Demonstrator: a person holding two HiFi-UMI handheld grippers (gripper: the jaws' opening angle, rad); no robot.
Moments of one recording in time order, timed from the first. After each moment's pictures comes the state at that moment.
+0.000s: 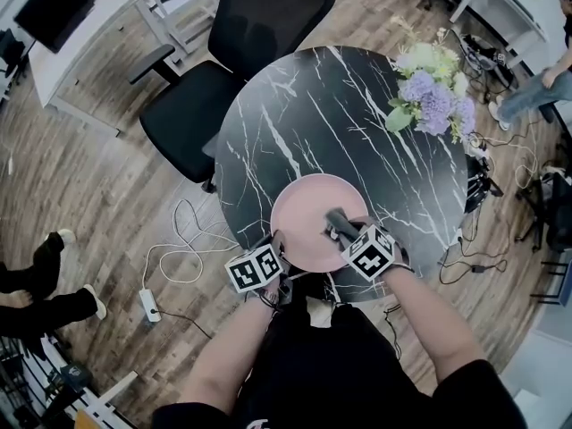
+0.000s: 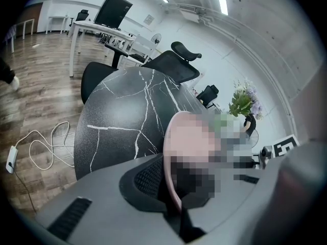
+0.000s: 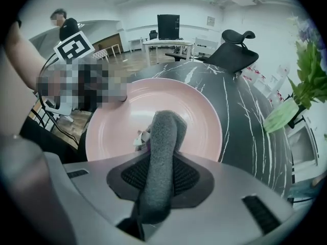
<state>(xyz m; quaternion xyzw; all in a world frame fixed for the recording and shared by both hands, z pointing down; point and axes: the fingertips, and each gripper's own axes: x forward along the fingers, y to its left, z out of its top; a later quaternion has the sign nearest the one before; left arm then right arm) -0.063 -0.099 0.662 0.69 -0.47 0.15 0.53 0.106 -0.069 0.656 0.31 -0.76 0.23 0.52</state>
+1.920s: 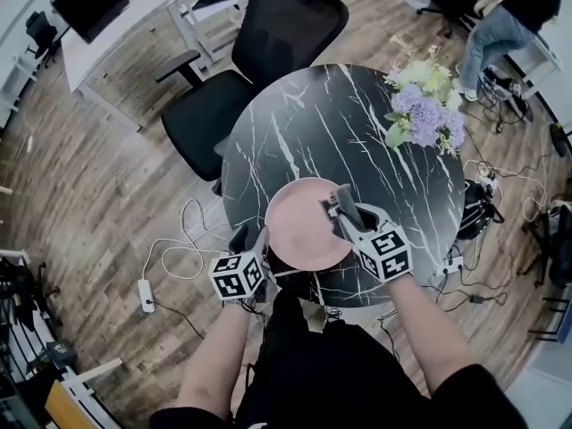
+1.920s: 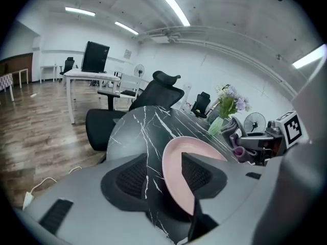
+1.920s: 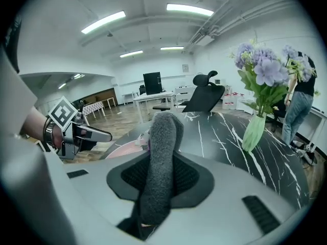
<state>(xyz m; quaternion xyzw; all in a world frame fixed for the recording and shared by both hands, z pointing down) -0.098 -0.102 0.585 0.74 -0.56 0.16 0.34 0.129 -0.121 0.555 0.42 -0.85 0.19 0.24</state>
